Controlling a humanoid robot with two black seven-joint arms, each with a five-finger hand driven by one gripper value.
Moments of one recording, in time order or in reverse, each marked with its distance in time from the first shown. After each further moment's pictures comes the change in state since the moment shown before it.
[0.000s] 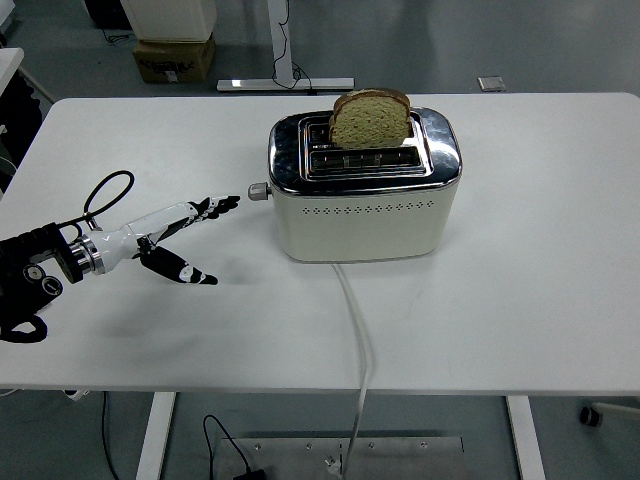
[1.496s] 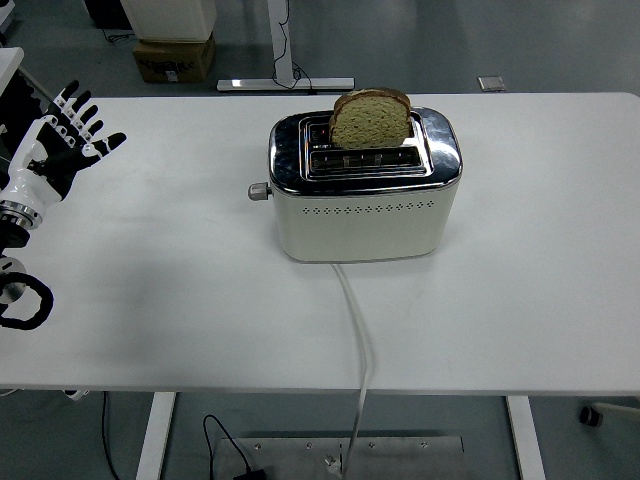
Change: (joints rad) left arm -0.031 -0.005 -0.017 0.150 -1.040 0.060 0.000; right arm 0.000 0.000 0.000 0.000 0.000 0.000 0.000
